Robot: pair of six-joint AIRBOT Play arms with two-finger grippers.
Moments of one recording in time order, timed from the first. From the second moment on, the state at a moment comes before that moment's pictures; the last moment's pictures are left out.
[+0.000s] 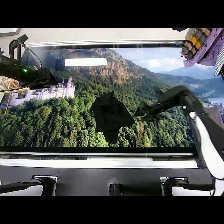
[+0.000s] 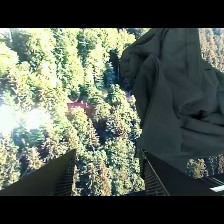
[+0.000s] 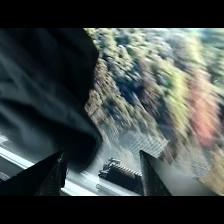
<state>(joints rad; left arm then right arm) -0.05 -1.44 1.82 1.24 -1.57 -1.67 0.05 -1.54 1.17 2.27 -1.28 -1.59</state>
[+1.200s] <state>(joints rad) -0.36 -1.41 0.82 0.72 -1.09 -1.42 0.15 -1.51 1.16 2.31 -1.25 -1.60</state>
